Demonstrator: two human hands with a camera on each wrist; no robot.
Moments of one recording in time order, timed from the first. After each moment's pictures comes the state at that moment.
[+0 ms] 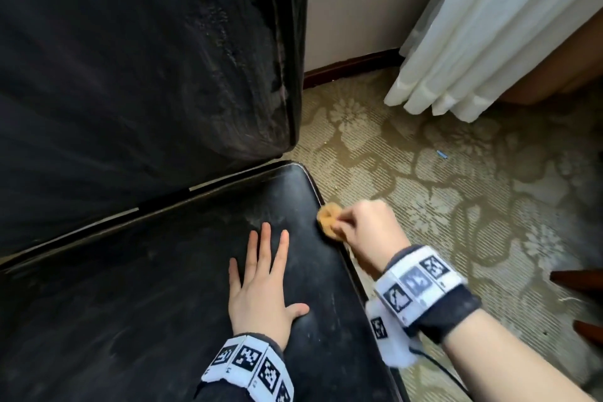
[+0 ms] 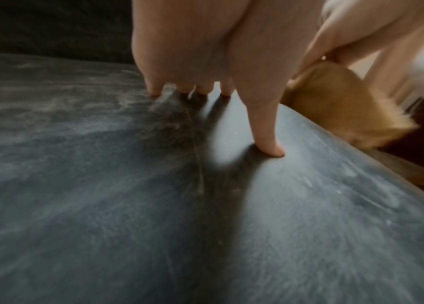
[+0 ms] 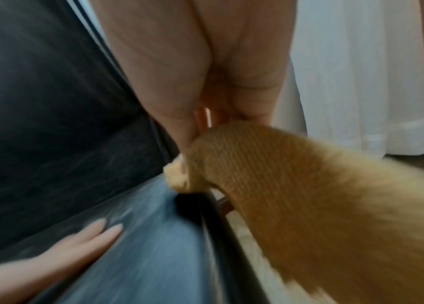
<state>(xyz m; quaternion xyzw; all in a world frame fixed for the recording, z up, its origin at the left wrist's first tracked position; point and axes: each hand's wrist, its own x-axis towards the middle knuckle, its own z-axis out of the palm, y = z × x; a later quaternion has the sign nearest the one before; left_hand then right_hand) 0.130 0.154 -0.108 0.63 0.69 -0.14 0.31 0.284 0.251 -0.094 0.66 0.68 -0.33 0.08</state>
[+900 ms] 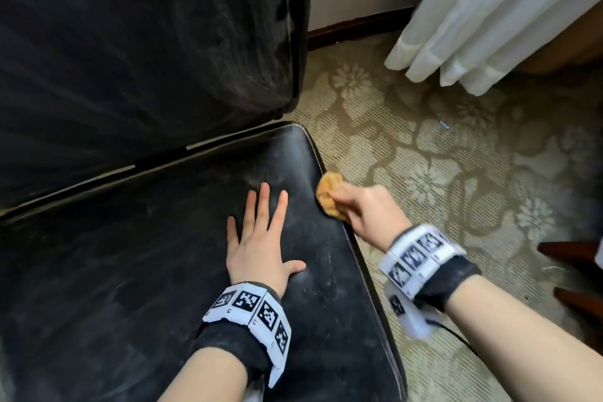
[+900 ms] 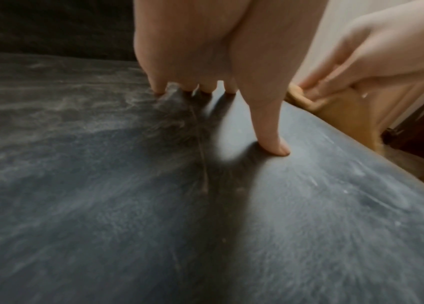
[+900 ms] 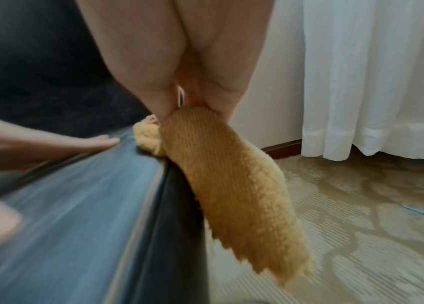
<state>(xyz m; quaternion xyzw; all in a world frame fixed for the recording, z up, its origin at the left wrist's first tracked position) 0.130 0.154 -0.114 0.63 0.70 -0.15 0.31 0.311 0.222 -0.127 0.57 0.75 -0.35 0.02</state>
